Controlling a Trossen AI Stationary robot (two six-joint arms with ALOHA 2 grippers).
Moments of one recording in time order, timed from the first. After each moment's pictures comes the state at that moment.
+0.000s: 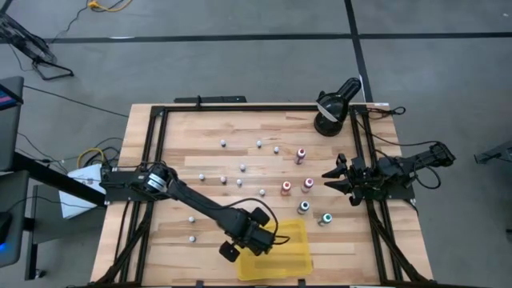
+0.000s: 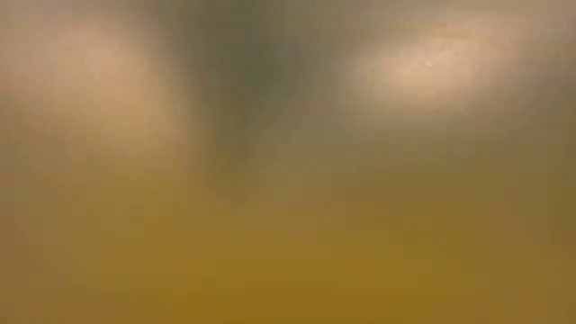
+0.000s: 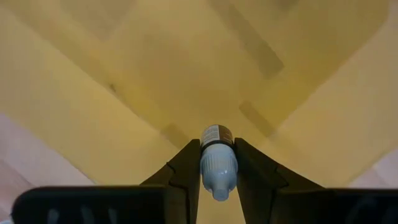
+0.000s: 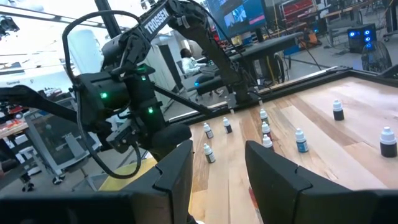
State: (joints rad) left arm -0.44 2.21 1.86 -1.04 -0.04 0.34; right arm 0.34 0.01 0.01 0.05 0.21 0.29
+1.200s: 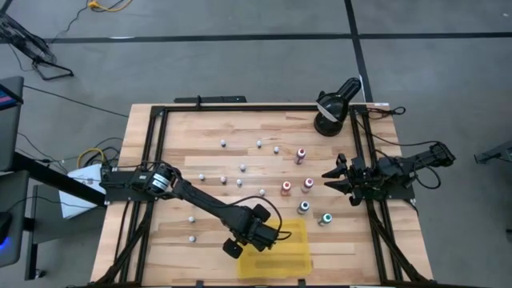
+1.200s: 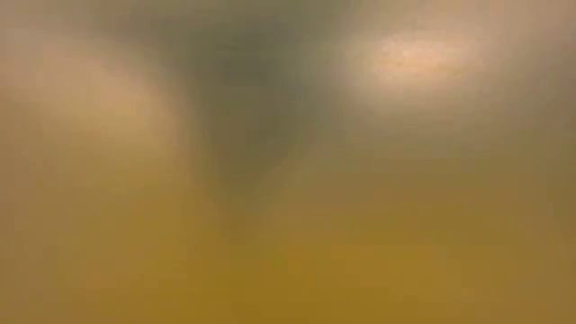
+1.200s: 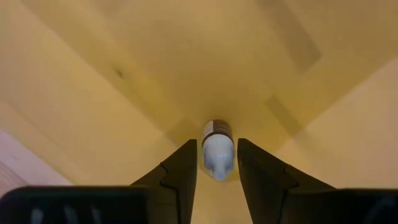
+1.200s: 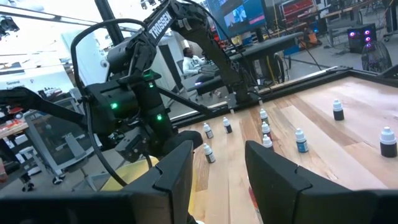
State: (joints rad) left arm -0.41 2.25 1.86 -1.04 -0.04 0.32; right arm 0.34 0.01 0.01 0.05 0.21 0.29
